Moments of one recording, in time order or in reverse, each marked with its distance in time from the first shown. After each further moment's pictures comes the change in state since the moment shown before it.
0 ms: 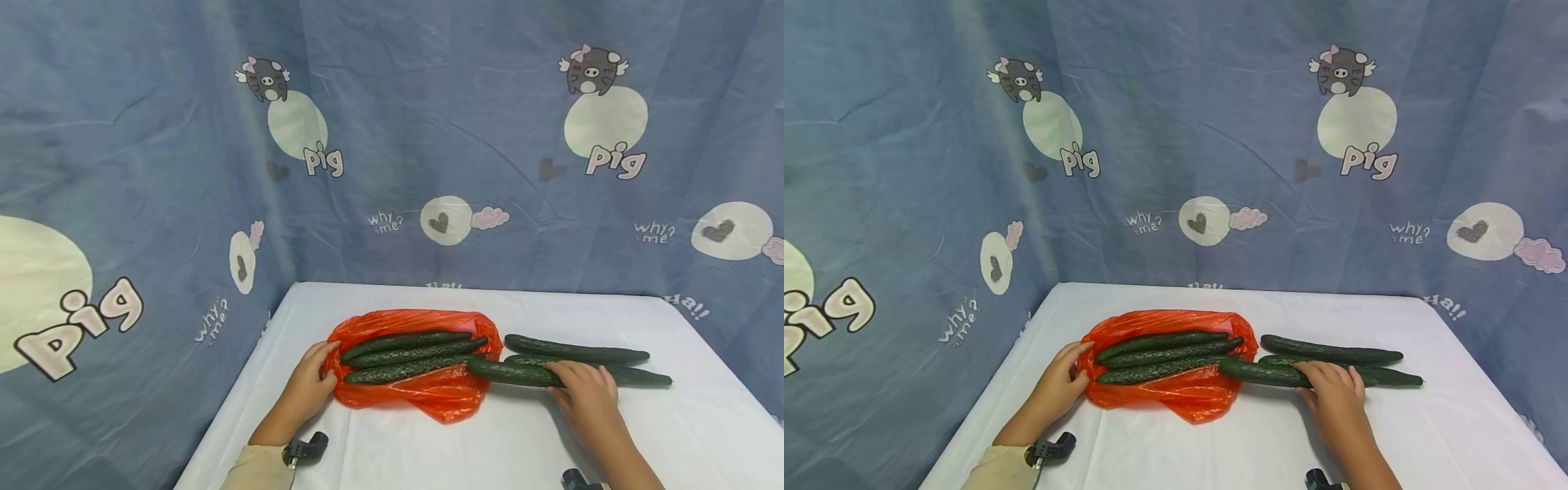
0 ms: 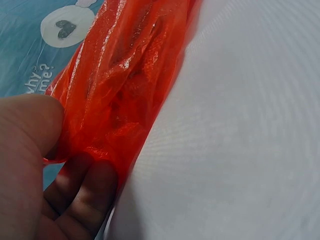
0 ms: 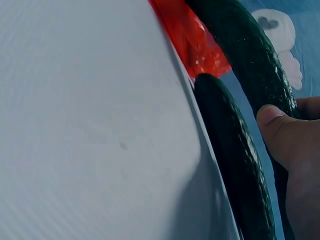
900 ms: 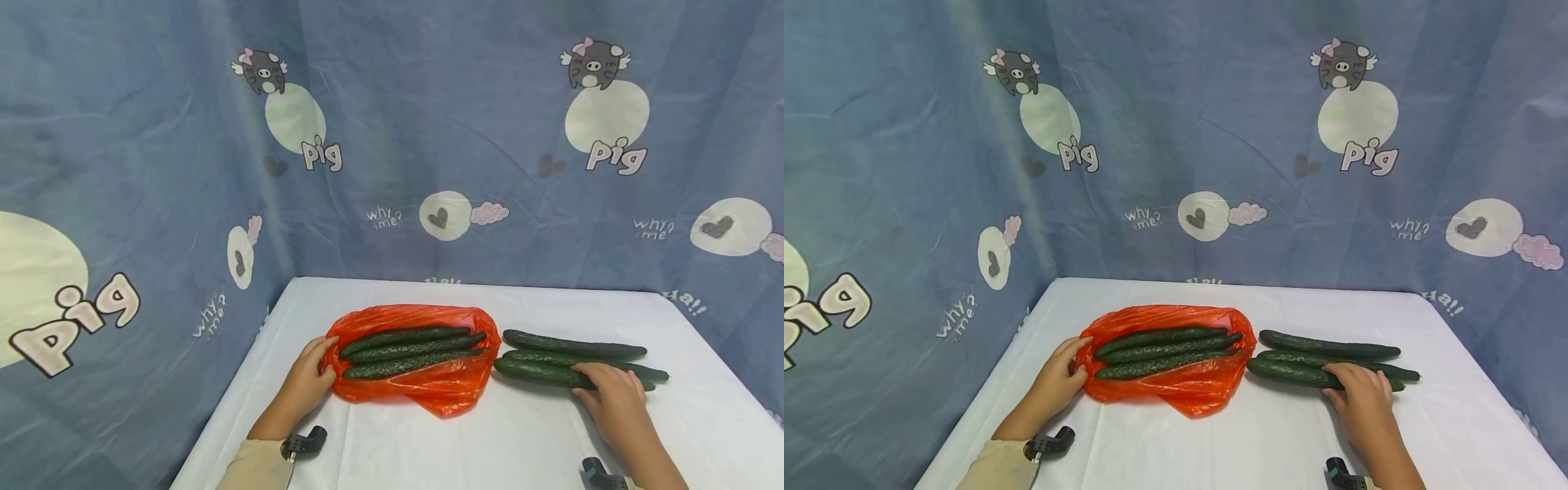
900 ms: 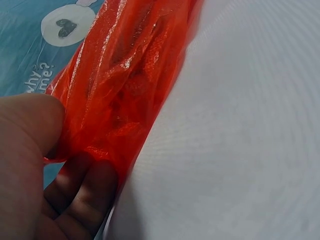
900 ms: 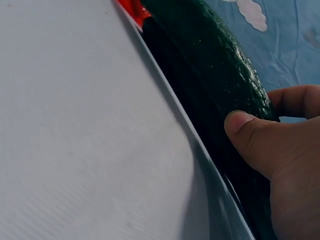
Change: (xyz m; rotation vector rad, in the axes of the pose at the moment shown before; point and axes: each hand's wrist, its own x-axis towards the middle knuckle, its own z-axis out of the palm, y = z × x) left_hand 0.000 -0.002 0.000 0.004 -0.026 -0.015; right_hand -0.013 0.042 -0.015 0.007 -0.036 0.083
